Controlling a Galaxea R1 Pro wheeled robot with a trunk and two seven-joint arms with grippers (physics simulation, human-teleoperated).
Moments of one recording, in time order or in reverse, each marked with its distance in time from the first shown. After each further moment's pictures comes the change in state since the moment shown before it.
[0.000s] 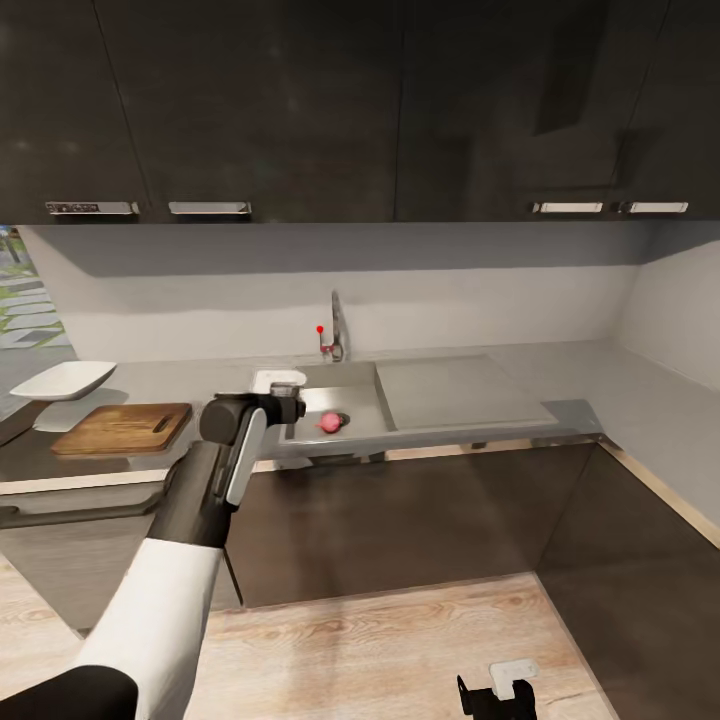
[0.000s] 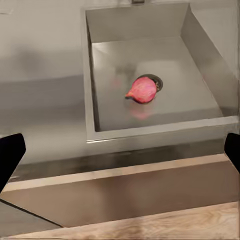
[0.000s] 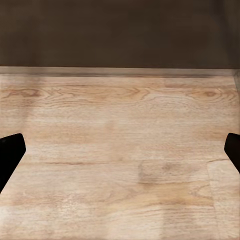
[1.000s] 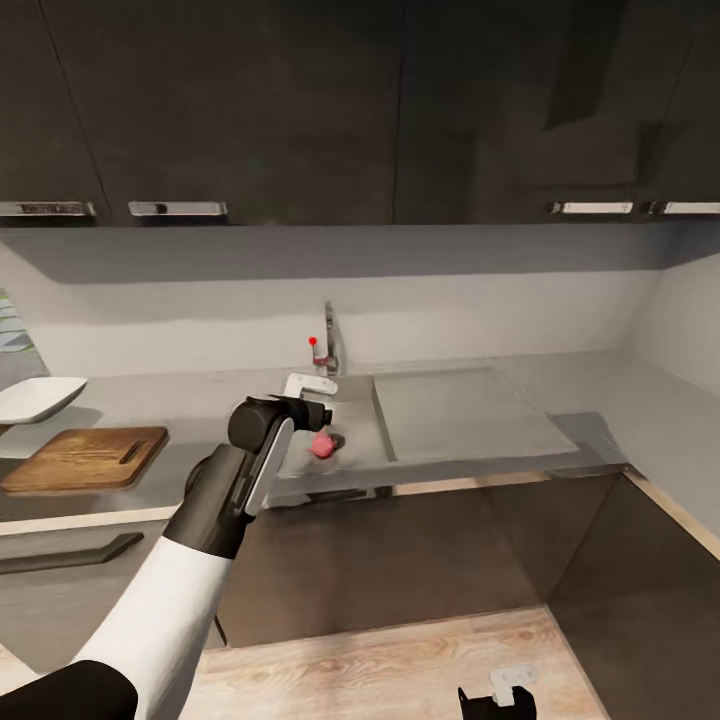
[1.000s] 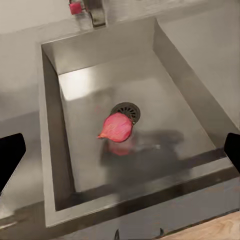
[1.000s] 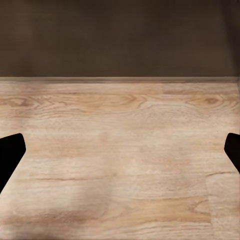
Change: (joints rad) left arm -0.003 0.008 -0.174 0.010 0.032 -0.002 -0.003; right arm 0.000 0.003 0.000 0.003 -0.005 0.073 -0.002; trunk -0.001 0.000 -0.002
